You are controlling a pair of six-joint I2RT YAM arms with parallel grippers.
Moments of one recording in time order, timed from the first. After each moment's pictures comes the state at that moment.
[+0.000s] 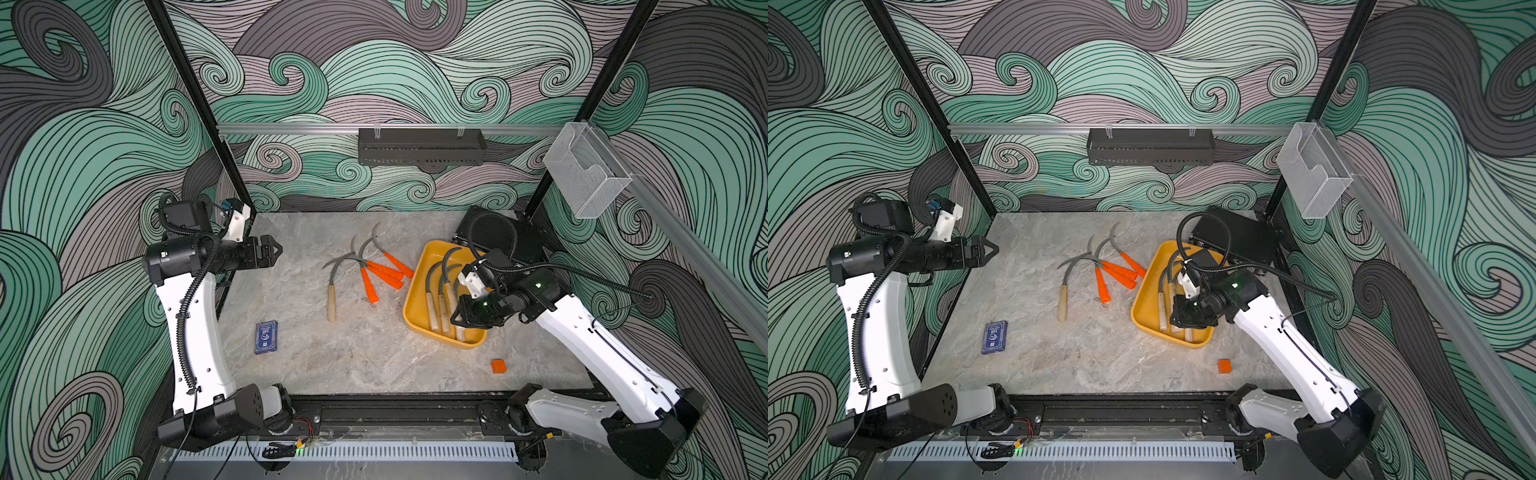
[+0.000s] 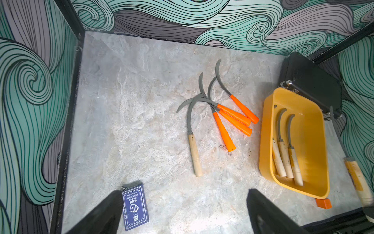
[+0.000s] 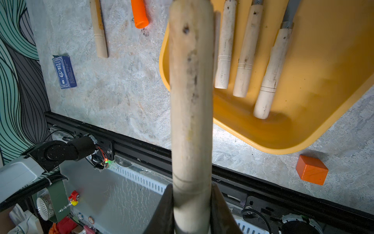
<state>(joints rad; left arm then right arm) 0.36 1.28 1.74 -1.36 0.44 0.20 0.55 1.18 1.21 -1.26 -0.26 0.50</state>
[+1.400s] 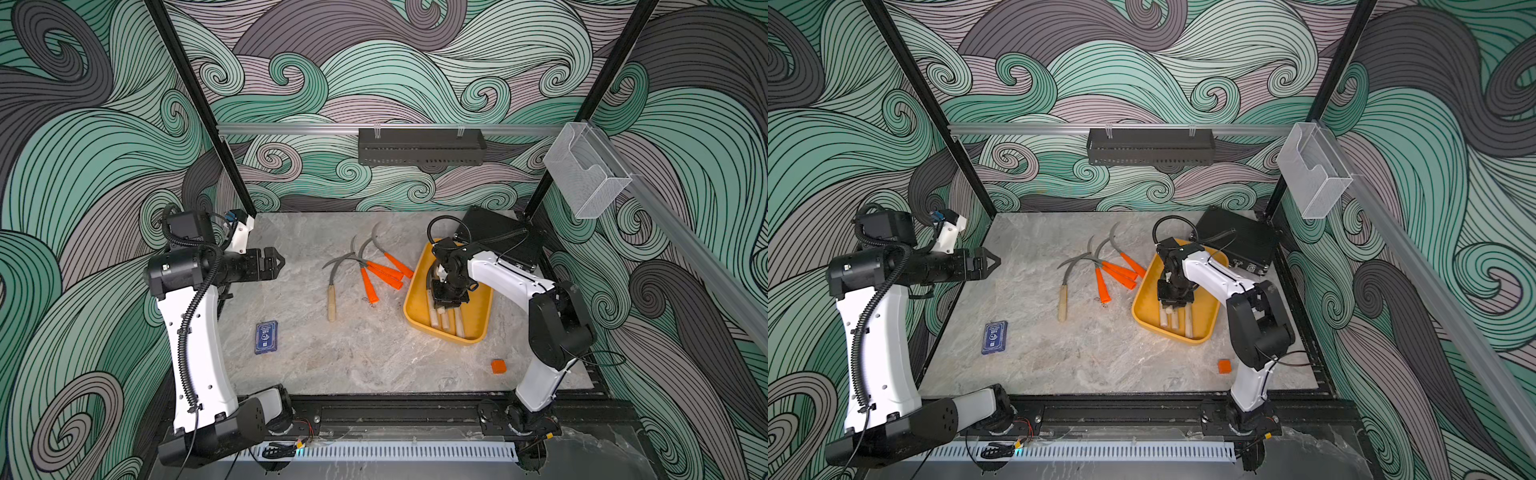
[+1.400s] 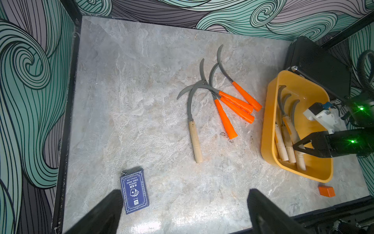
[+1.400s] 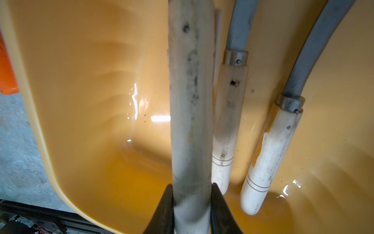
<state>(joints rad) 0.35 1.21 1.67 -1.41 0.42 0.22 0.47 1.79 1.33 -1.04 -0.15 0.43</state>
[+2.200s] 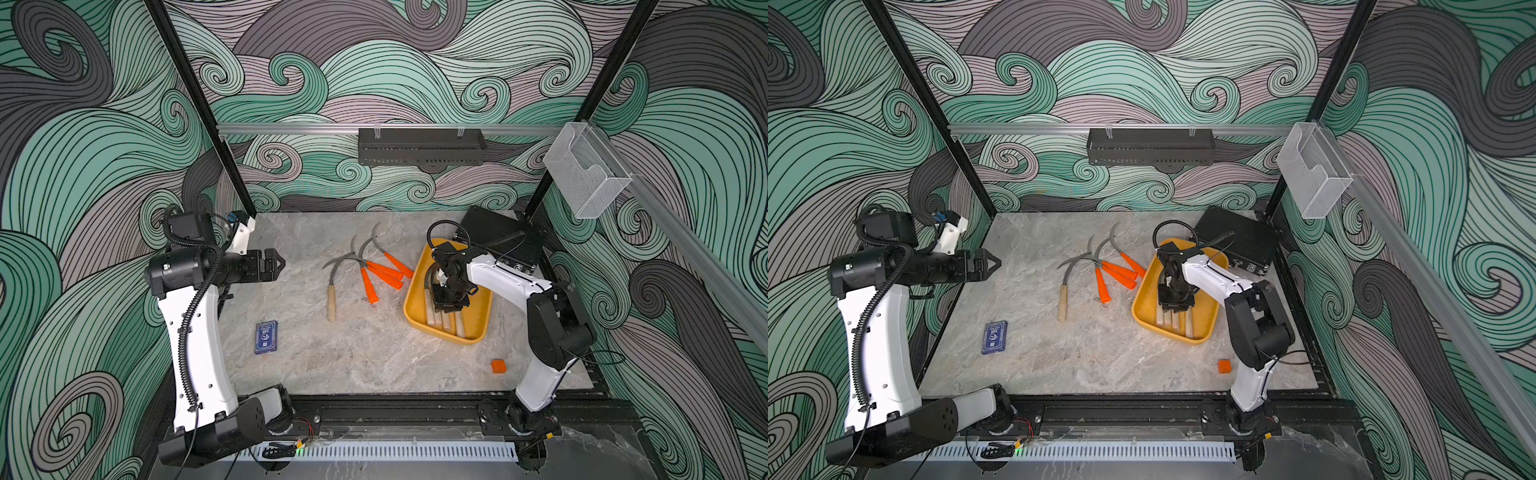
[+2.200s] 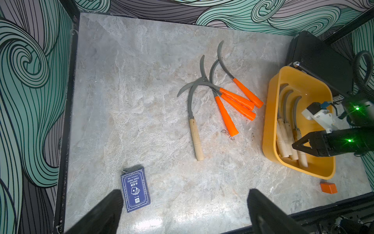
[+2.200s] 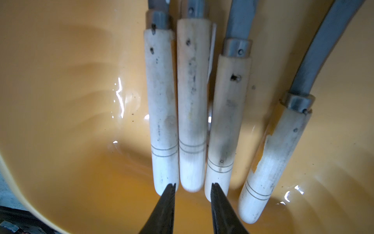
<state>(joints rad) 0.35 1.21 1.66 -1.42 0.42 0.24 0.47 1.79 1.27 -1.01 -0.15 0.42</state>
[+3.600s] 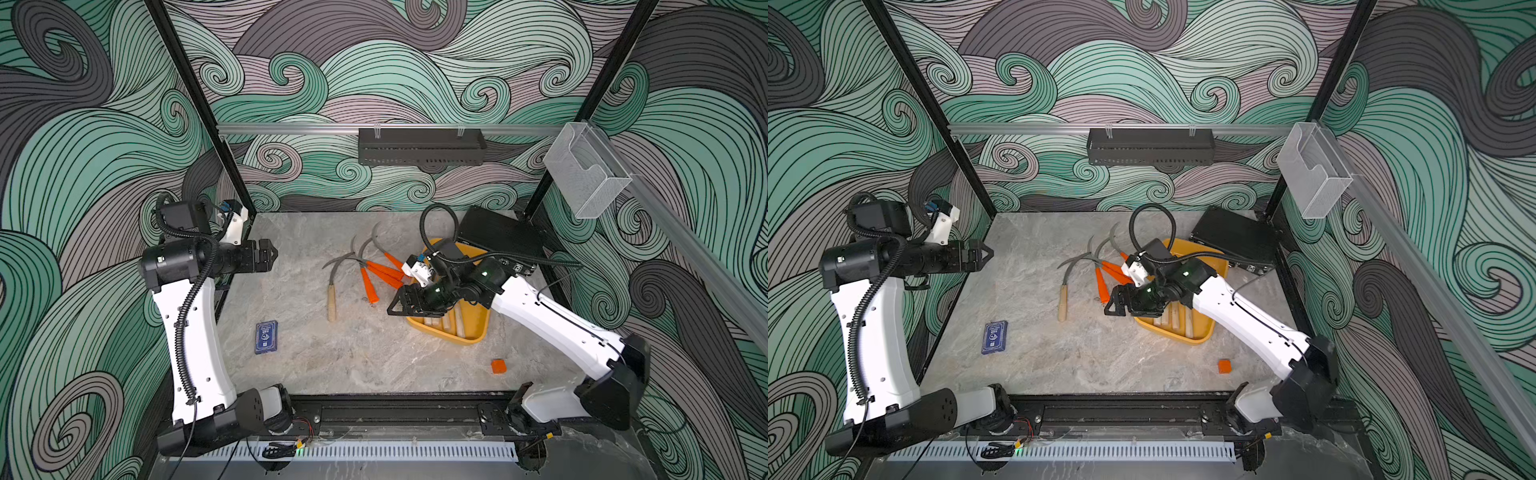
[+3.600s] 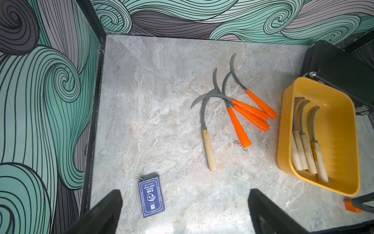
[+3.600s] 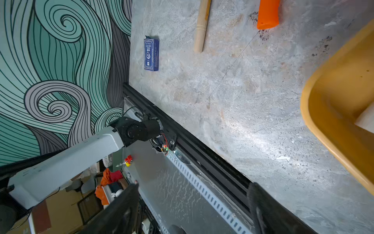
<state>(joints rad) 0.35 1.25 1.76 -1.41 0.34 0.23 0.79 1.47 1.39 -0.94 -0.53 0.59</state>
